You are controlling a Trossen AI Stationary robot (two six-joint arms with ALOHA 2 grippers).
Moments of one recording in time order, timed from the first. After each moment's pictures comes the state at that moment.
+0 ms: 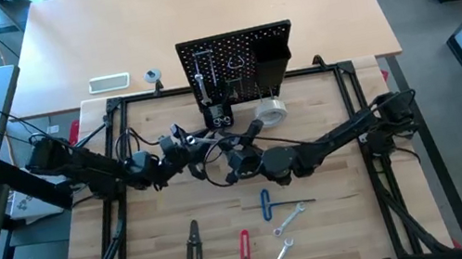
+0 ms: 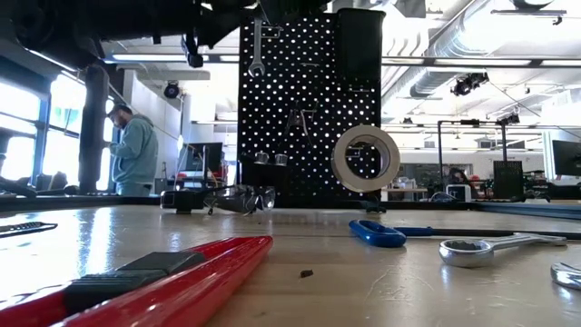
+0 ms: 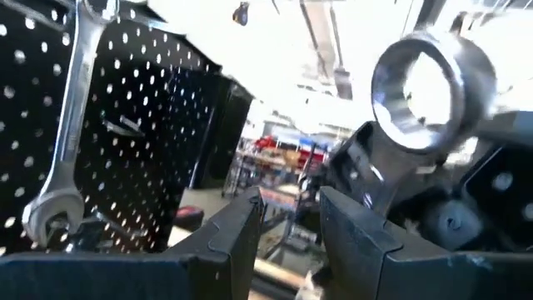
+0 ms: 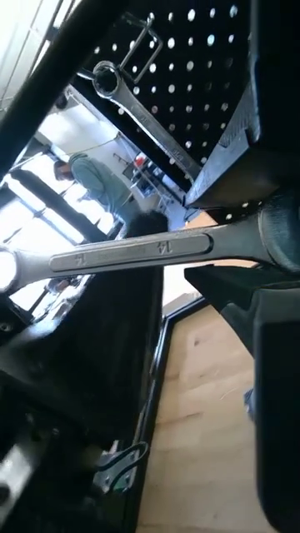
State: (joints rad) left arm -0.16 1.44 0.46 1.41 -0.56 -0.04; right arm 0.25 1.82 1.23 0.61 0.95 -0.67
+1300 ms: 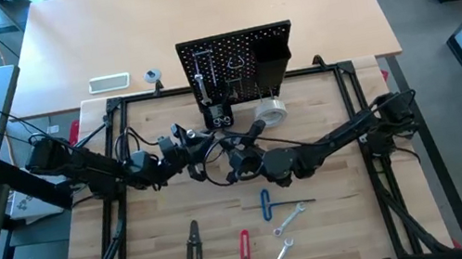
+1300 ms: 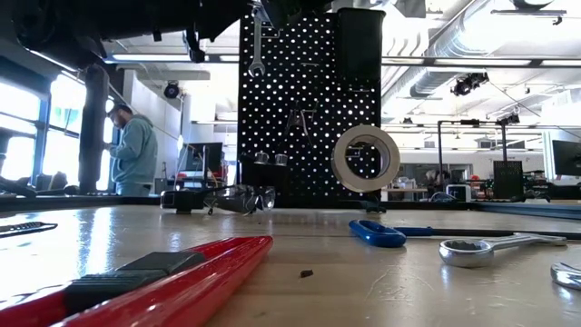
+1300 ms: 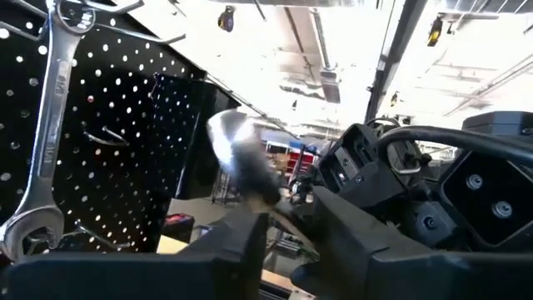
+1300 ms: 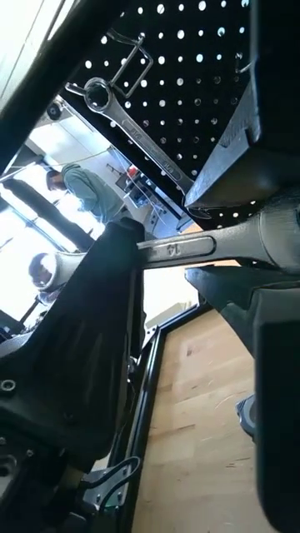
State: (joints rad) left arm -0.14 1.44 0.46 1.44 -0.51 -0.01; right arm 0.26 1.82 1.23 0.61 0.99 -0.68
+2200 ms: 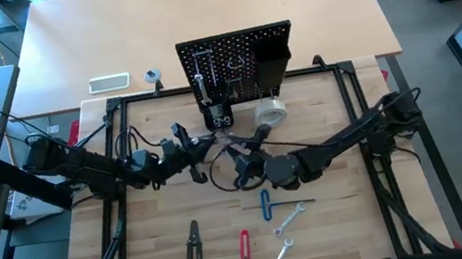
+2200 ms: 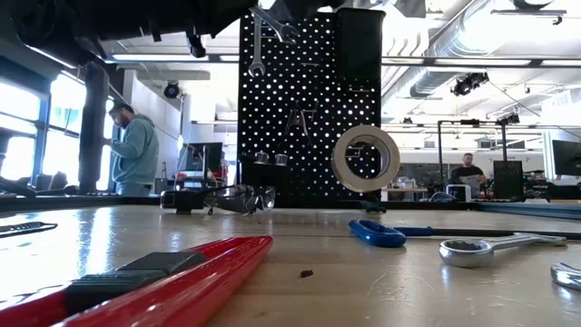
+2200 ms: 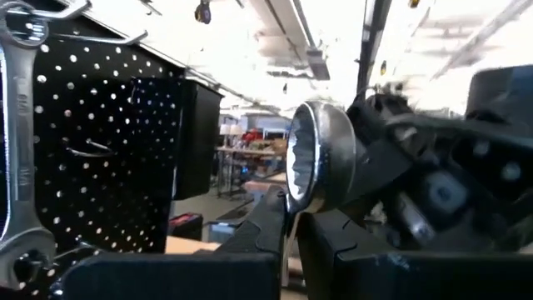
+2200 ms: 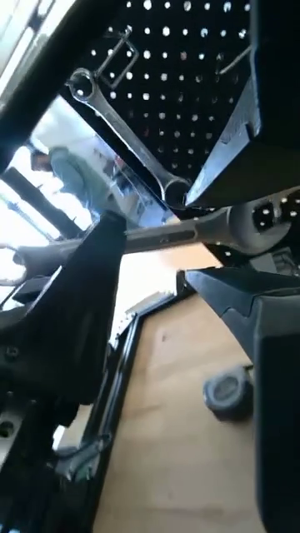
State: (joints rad) left arm -0.14 1.40 0.46 1.34 -0.45 0.10; right arm 0.30 1.76 1.23 0.39 1.04 -0.57
